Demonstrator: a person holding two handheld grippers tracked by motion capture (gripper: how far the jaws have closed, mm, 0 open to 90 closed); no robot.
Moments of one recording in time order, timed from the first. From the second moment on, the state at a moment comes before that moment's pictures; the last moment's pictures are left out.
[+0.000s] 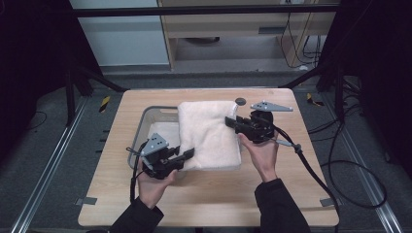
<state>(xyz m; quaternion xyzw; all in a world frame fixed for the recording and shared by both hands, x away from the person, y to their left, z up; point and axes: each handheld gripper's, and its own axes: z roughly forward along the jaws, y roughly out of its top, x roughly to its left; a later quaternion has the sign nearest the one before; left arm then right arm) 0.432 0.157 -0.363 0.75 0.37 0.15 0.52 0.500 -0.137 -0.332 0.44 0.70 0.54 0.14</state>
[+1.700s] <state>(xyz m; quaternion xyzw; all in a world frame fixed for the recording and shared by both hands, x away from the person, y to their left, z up) 0.445 0.252 -0.353 0.72 0.43 0.17 0.51 0.535 -0.029 -0.318 0.42 0.71 0.54 0.14</state>
